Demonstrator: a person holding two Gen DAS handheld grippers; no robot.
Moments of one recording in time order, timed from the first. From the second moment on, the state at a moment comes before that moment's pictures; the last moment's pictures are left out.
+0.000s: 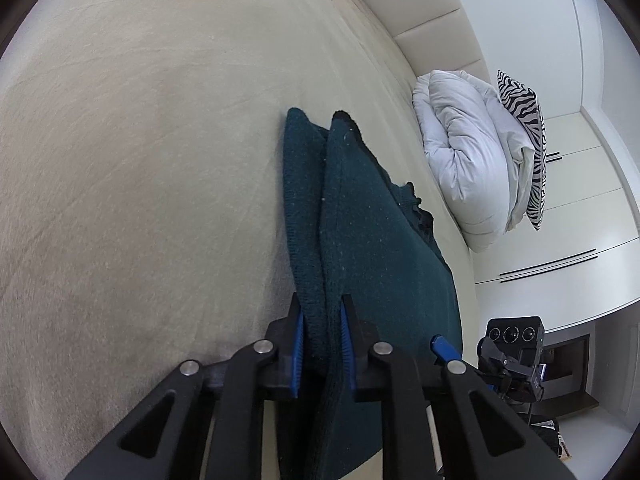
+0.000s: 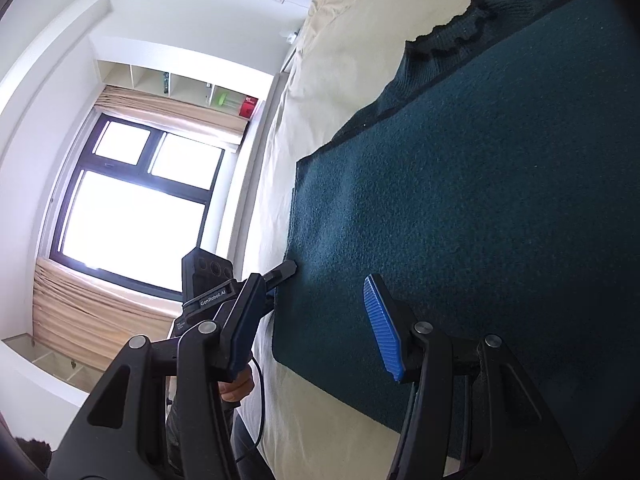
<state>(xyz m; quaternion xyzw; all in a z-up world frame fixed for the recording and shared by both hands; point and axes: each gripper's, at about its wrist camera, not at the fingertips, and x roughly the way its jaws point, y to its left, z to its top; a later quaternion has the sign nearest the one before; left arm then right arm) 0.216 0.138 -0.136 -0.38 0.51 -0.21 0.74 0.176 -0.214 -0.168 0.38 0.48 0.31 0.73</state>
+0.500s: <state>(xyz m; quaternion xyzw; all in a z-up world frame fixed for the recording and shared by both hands) 0.216 0.072 -0.060 -0.26 0.50 -0.22 0.79 0.209 -0.211 -0.208 0.39 0.49 0.30 0.72</state>
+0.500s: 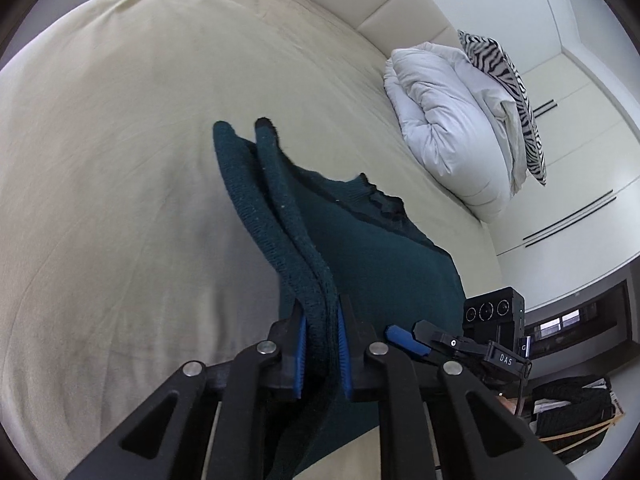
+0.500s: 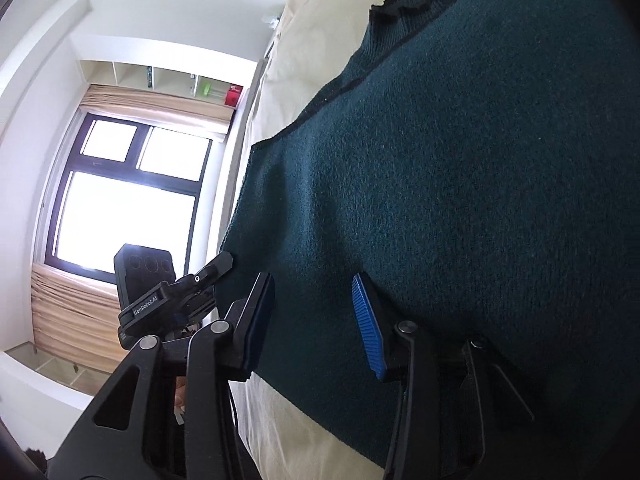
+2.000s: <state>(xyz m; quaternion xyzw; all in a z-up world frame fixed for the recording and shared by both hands) 0.140 -0.071 -0.071 -0.17 0.40 -0.25 0.87 0.279 -0.305 -0.200 0.37 0.58 0.21 0.70</state>
